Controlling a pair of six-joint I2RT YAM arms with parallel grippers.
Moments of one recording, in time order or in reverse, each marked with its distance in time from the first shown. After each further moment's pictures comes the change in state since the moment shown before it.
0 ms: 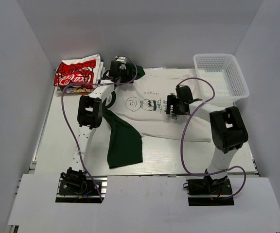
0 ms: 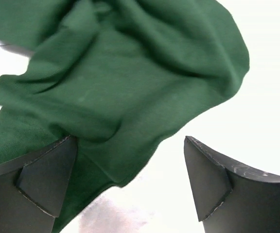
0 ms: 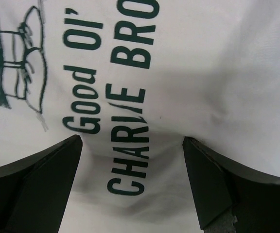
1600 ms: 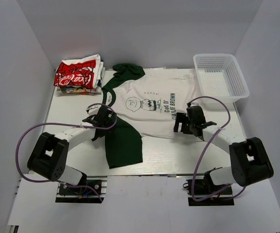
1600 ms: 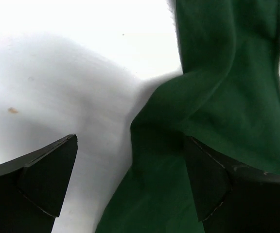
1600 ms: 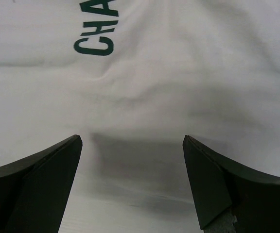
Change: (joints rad) left arm -0.159 -1.194 -1.566 -0.162 -0.447 -0.652; right arm 0.005 -0.455 -0.483 0.048 -0.027 0.090
